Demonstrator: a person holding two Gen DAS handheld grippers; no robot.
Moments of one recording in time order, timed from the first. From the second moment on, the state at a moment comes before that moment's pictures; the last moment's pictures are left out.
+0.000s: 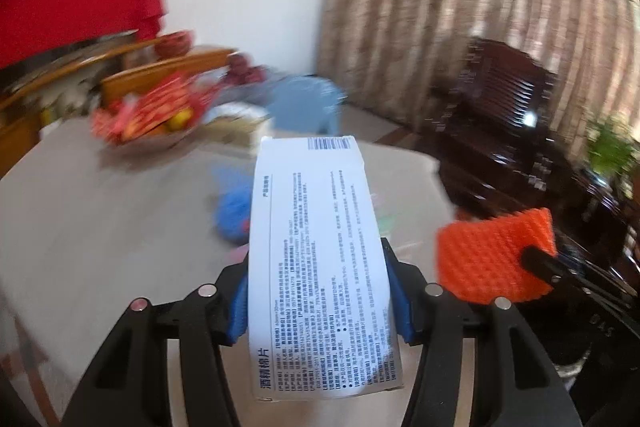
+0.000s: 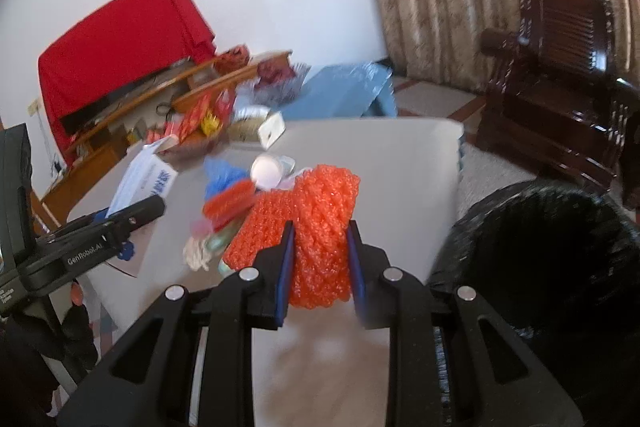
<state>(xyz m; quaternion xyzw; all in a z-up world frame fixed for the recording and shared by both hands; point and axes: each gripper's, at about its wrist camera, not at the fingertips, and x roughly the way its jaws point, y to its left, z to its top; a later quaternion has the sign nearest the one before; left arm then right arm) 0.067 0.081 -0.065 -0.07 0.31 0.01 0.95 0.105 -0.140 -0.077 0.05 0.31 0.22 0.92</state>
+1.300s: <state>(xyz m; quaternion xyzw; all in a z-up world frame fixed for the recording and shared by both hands) 0.125 -0.043 -0.055 0.00 0.27 -0.13 0.95 0.100 -0.267 -0.091 0.07 0.28 0.03 0.96</state>
